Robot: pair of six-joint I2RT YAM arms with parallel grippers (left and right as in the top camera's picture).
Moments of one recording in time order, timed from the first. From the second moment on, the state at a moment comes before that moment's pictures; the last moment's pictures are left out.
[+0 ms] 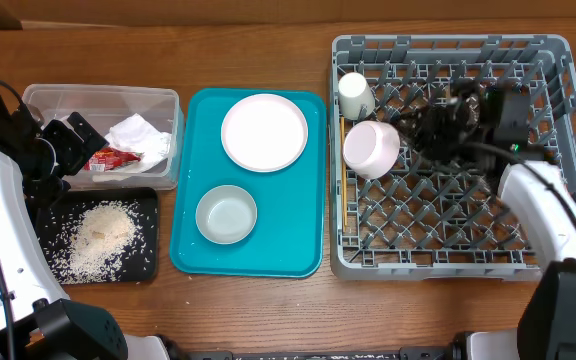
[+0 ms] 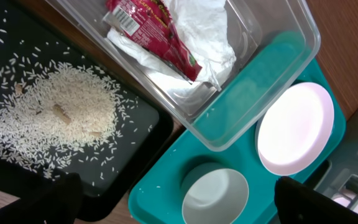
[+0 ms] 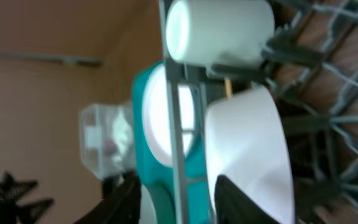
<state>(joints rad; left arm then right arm) 0.49 1.61 1.63 -1.31 0.27 -0.34 -0.06 1.60 1.08 -0.32 -0.79 0.59</state>
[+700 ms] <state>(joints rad) 0.49 1.61 1.63 -1.31 0.27 -0.34 0.34 1.73 1.30 -0.69 0.12 0.44</state>
